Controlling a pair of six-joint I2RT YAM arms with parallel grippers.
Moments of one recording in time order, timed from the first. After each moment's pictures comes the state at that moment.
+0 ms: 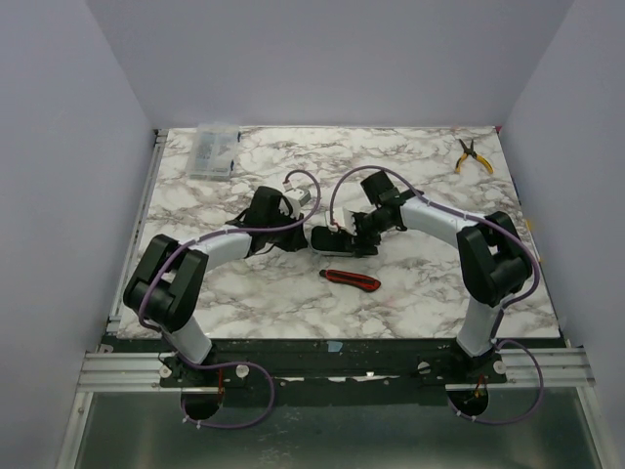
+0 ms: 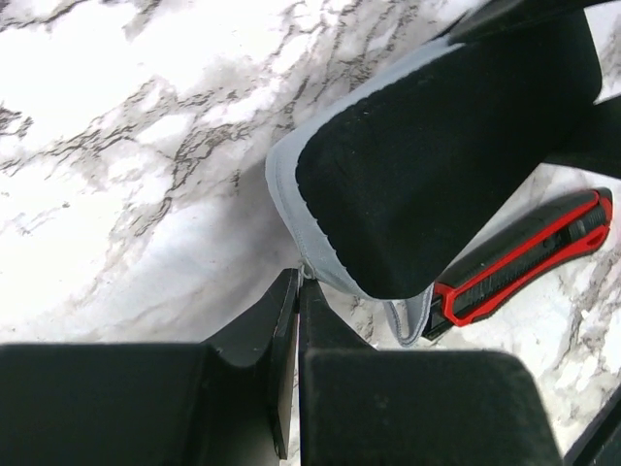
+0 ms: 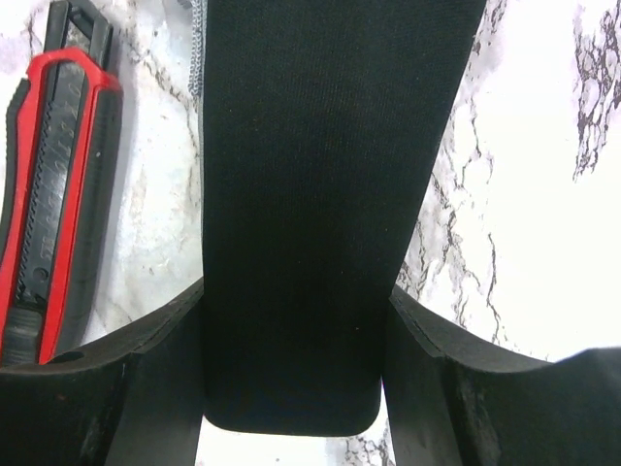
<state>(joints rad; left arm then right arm) -0.45 1.64 0.84 0.06 0.39 -0.14 0.50 1.84 1.21 -0.55 -0.48 -1.10</state>
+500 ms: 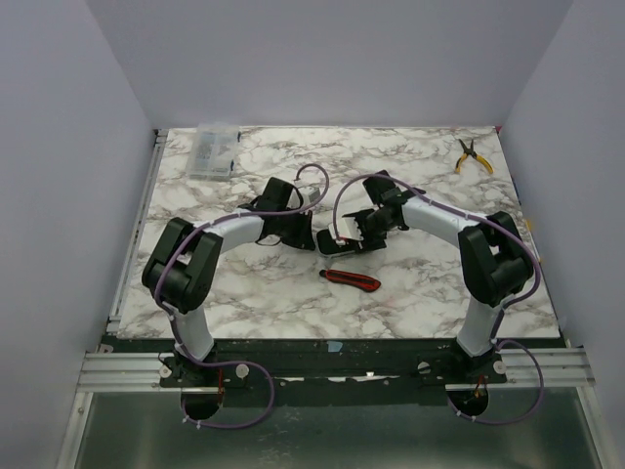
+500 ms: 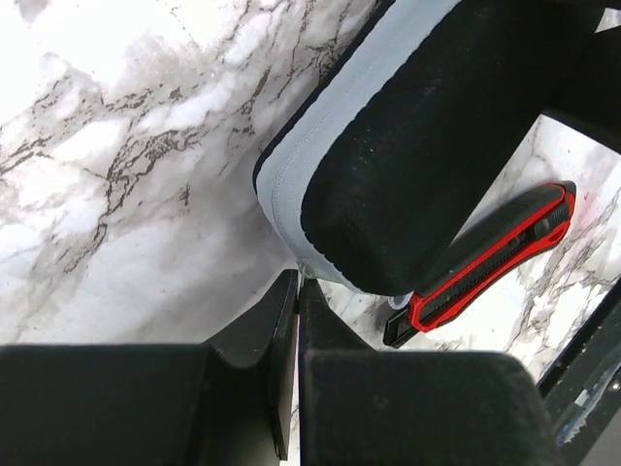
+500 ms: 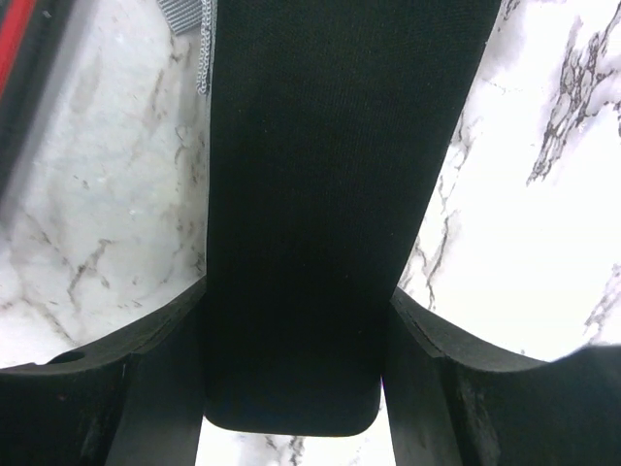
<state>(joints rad) -0.46 1.78 1.03 -0.15 0.49 -0.15 0.50 1.85 1.22 -0.61 -0.41 -1.44</state>
